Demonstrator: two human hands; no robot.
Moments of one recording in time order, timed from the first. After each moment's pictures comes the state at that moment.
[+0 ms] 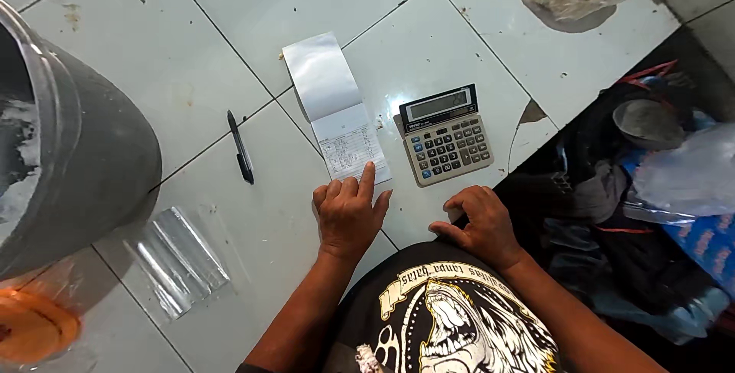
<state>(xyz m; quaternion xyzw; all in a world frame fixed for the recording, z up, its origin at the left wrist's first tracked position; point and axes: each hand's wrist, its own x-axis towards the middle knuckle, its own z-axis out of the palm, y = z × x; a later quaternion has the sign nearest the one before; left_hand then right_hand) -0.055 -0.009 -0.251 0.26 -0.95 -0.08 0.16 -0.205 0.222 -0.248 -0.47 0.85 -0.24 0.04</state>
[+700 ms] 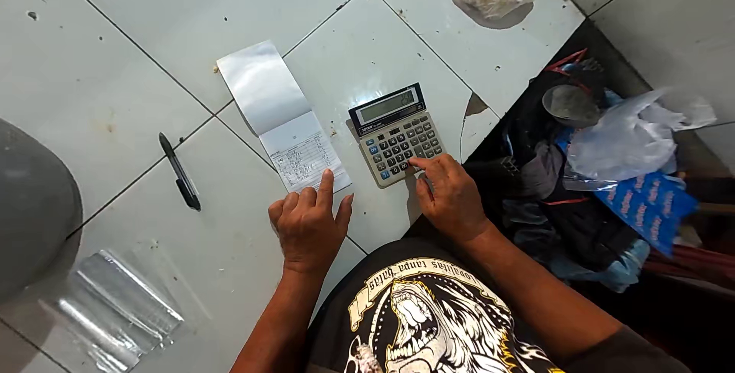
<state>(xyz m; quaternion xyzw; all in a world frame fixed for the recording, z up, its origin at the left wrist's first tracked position) -0.056 -0.010 -0.254 0.25 -0.95 -0.07 0.15 -0.222 0.190 -0.214 -0.40 0.90 -0.18 -0.02</state>
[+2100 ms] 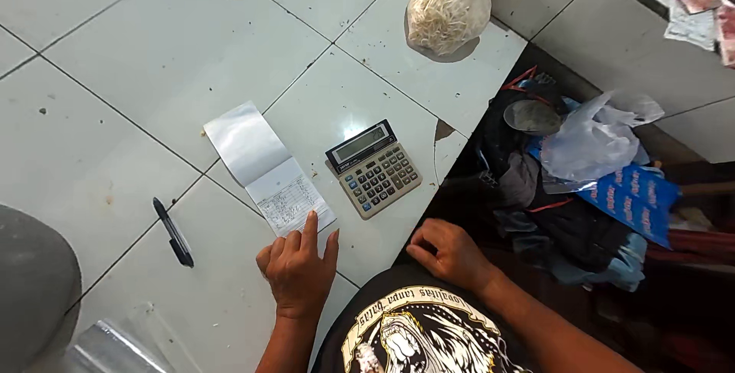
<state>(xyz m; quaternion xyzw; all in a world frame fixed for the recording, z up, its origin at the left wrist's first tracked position) -0.057 -0.011 -0.252 0.24 -0.95 -0.07 0.18 -0.200 0.257 -0.229 -0.41 0.85 -0.30 0.13</state>
